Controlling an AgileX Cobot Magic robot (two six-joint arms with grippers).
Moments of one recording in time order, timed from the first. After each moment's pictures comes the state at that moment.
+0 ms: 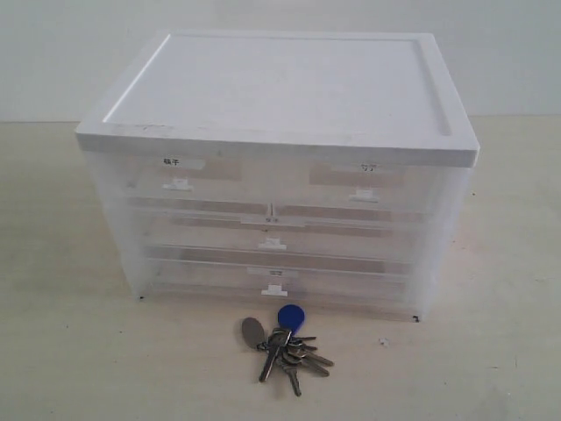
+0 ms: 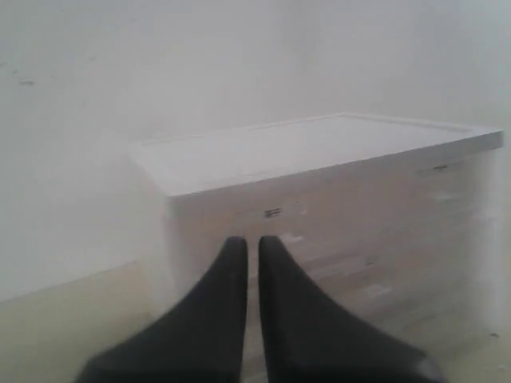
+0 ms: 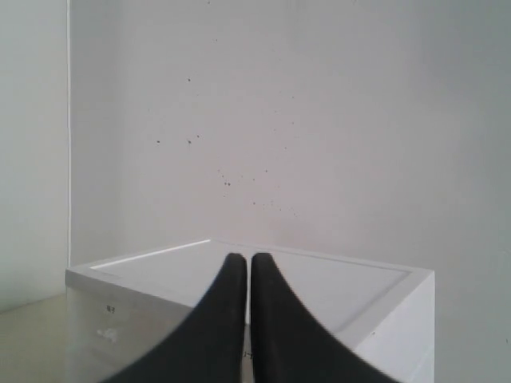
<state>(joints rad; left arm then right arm) -0.47 0.18 0.00 0.04 -0.17 0.00 0.03 0.01 -0.06 -1.10 -0.57 1.23</state>
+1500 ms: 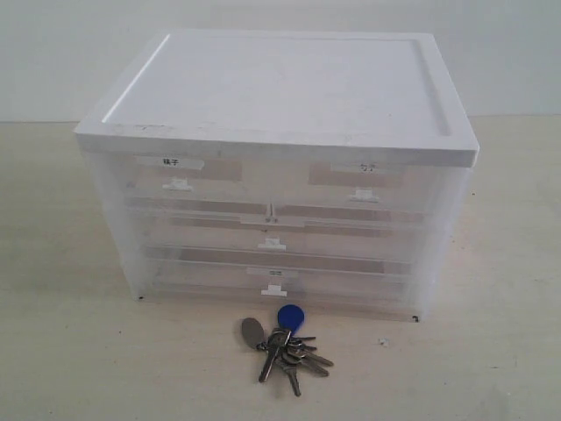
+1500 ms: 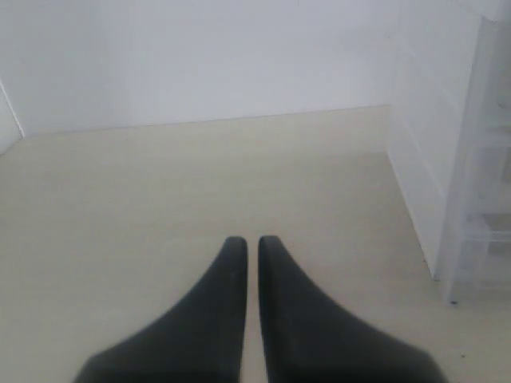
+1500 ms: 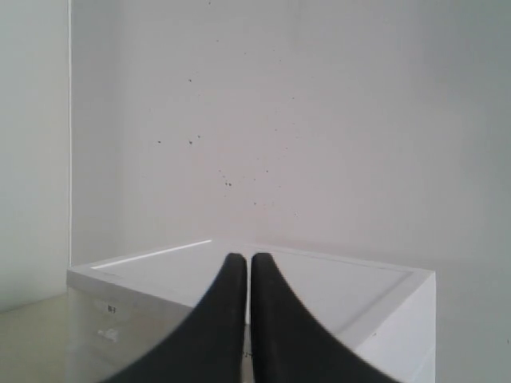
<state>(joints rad) 0.06 0.00 0.00 0.03 0.28 0.05 0.03 0.01 -0.06 -1.10 -0.57 1.23</state>
